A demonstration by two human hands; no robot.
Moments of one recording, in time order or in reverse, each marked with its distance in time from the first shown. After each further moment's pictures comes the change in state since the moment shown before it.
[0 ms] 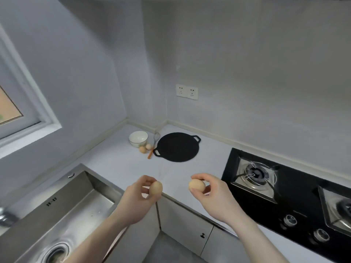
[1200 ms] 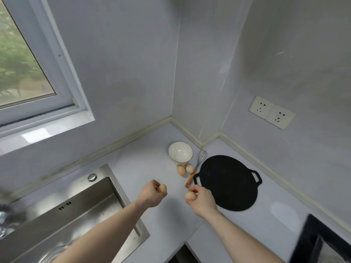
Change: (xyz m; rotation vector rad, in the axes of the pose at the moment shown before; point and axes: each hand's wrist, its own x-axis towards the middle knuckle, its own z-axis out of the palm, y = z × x) left_hand 0.314 -0.221 -0.049 0.016 0.069 -0.606; right_hand 0.377 0.039 0.231 -0.418 -0.342 0.136
